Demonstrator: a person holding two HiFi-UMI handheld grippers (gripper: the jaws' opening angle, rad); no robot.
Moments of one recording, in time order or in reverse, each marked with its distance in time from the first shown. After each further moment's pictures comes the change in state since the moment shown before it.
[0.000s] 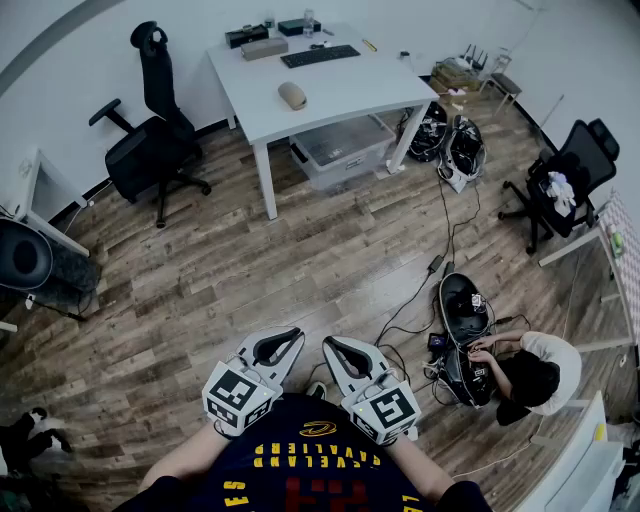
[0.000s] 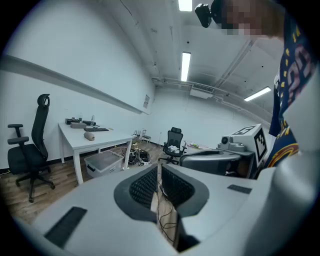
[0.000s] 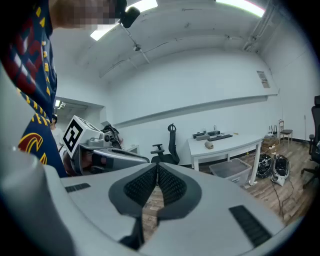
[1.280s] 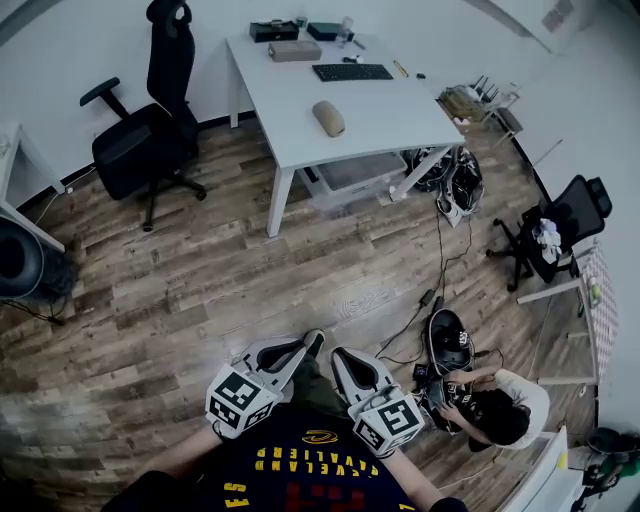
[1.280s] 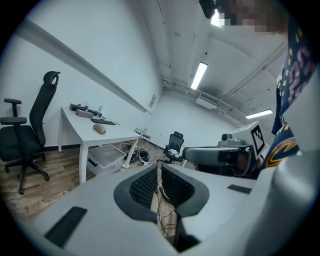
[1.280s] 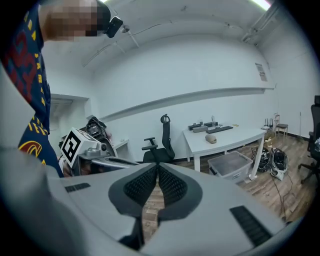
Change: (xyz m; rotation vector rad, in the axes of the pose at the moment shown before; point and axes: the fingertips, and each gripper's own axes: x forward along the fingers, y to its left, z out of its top) left arm -0.008 0.204 0.008 -0.153 0.002 -0.089; right arm 0.194 -0.017 0.030 0.071 0.103 -0.100
